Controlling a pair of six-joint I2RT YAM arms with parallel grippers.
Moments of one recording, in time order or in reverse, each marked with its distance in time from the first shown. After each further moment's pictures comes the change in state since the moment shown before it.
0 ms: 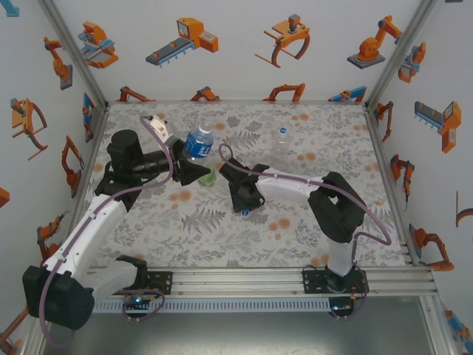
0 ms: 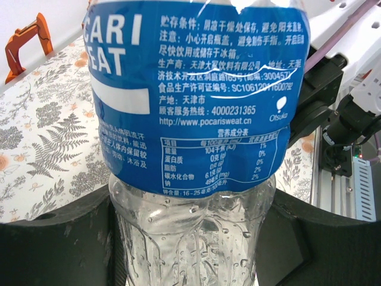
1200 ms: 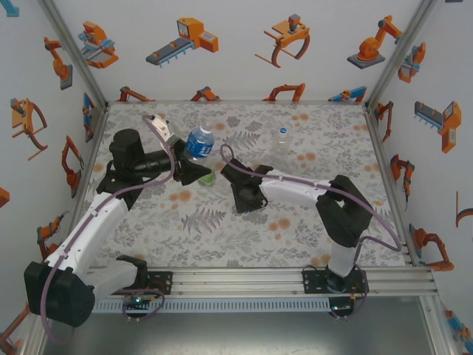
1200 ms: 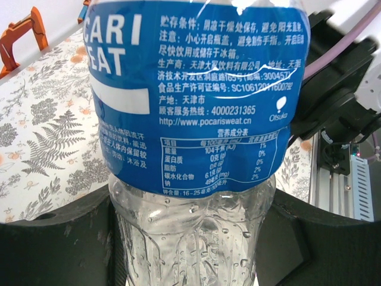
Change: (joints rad) left arm 0.000 0.024 0.000 0.003 0.009 0.000; right arm 0.013 -0.095 -0.034 -0.021 0.016 -0.024
